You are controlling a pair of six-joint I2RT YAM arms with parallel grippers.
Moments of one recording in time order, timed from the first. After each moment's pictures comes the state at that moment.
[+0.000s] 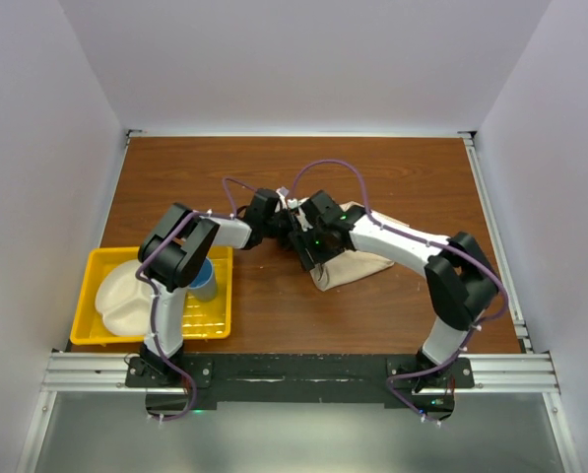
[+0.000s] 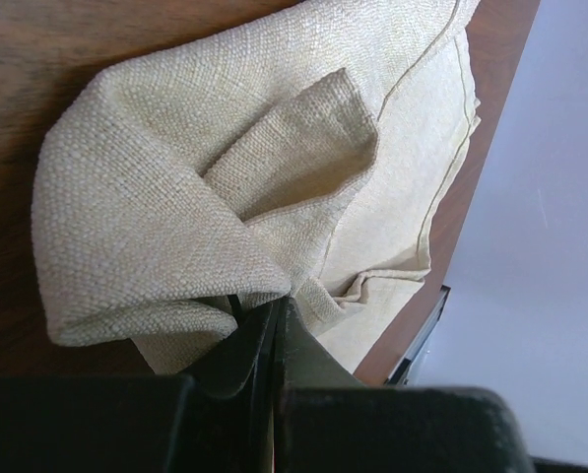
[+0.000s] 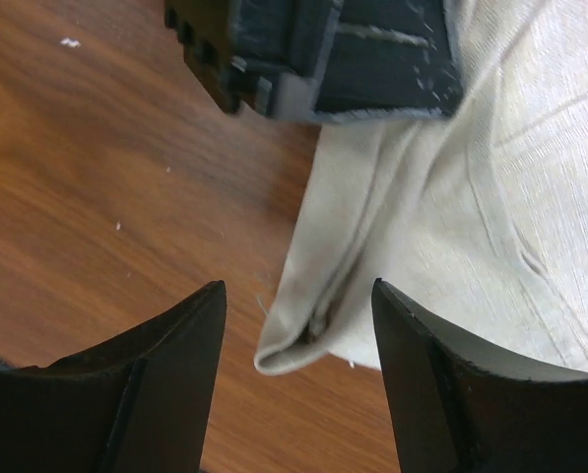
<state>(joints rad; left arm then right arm) -0.53 2.07 1.08 0.27 0.48 -1.03 0.72 1.72 1.21 -0.59 -0.05 0.20</state>
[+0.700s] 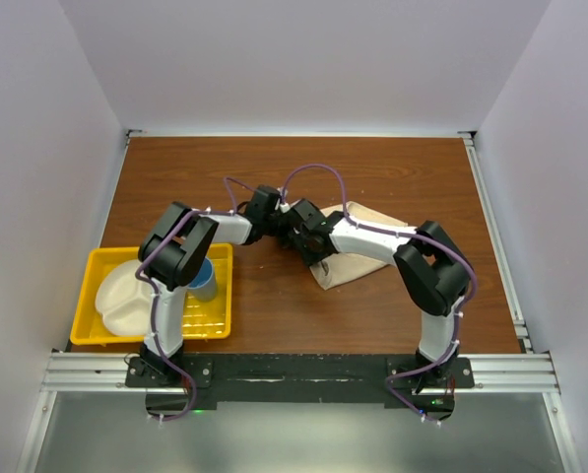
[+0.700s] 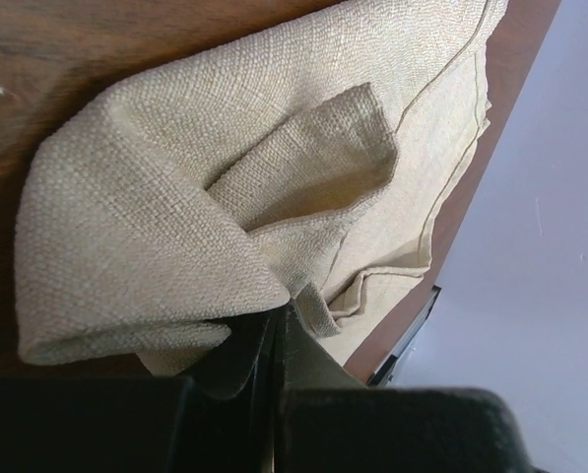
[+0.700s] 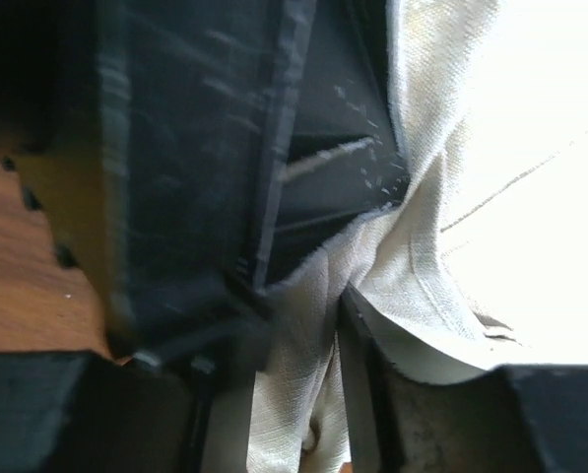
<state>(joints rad) -0.52 2.08 1.14 0.17 0.50 -1.06 0.79 1.91 1.27 -0.51 0.21 0.23</state>
